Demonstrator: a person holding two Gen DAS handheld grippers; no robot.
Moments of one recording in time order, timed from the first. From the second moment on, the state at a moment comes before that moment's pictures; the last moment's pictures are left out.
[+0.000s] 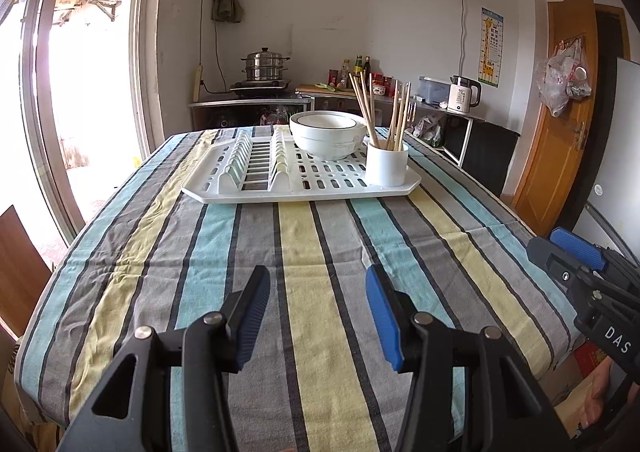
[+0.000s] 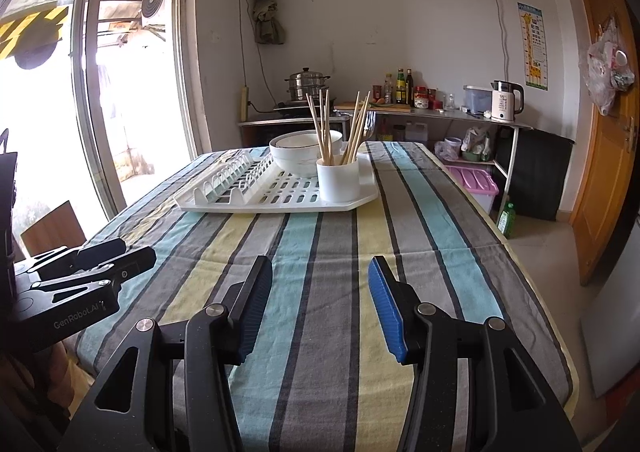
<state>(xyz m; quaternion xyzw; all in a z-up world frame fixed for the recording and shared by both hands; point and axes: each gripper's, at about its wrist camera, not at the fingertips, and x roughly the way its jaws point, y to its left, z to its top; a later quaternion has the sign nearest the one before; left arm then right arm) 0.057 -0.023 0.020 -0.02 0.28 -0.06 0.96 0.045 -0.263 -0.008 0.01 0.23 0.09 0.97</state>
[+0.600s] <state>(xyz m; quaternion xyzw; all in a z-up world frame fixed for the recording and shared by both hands) 0.054 -0.022 0.019 -0.02 0.28 -0.06 0.96 0.046 -0.258 -0.012 0.01 0.23 0.10 0.97</state>
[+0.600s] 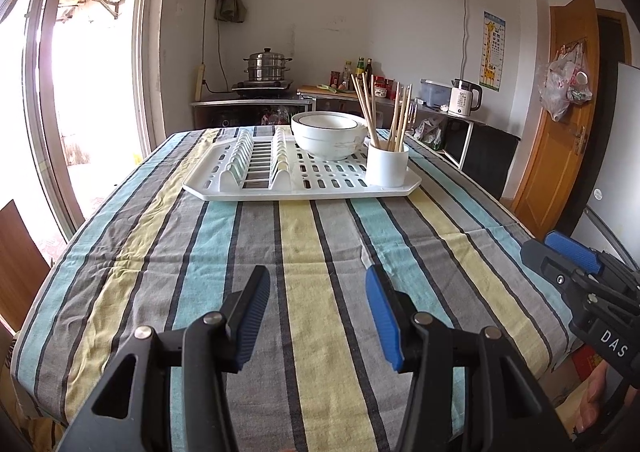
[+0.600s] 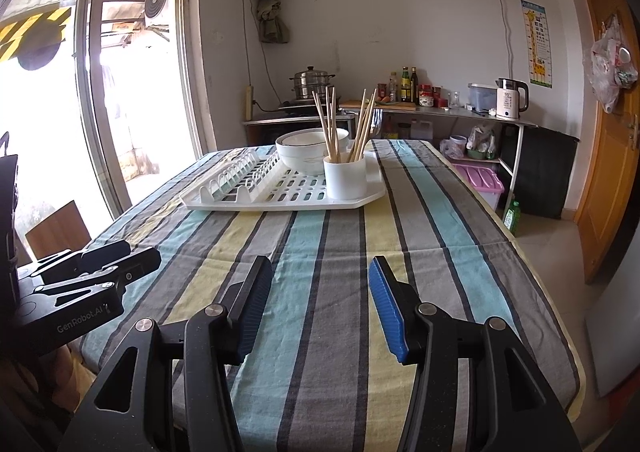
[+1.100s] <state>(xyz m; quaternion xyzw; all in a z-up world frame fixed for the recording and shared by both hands) 0.052 -0.024 0.020 -0.02 0.28 -0.06 0.96 0.043 -0.257 -0.011 0.01 0.23 0.11 0.97</state>
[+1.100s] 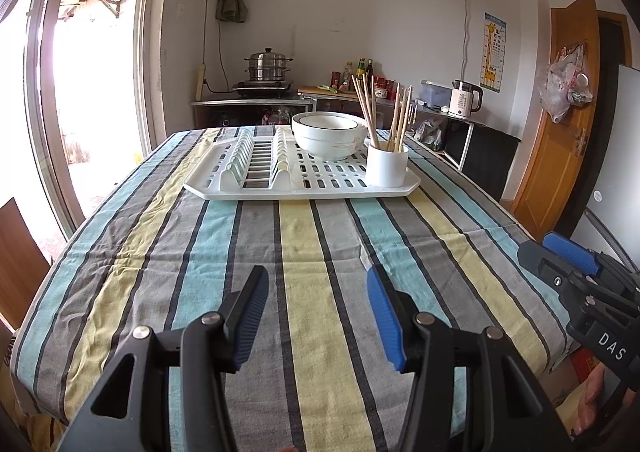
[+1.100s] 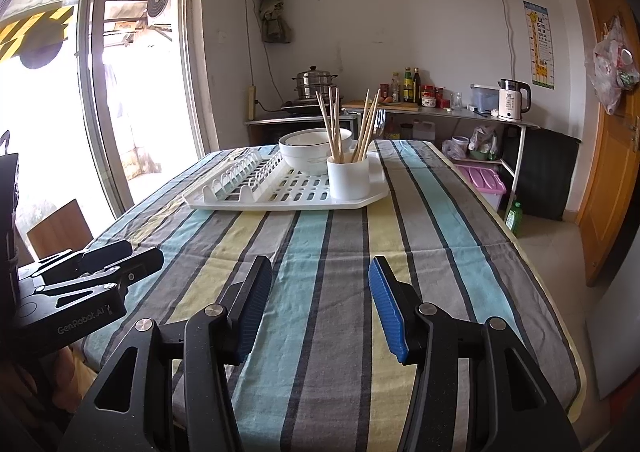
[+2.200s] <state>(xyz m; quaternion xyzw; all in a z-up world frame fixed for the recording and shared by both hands) 0.050 -0.024 0.020 -0.02 0.28 -0.06 0.96 0.042 -0.255 -0.011 0.01 0.23 0.11 0.97</state>
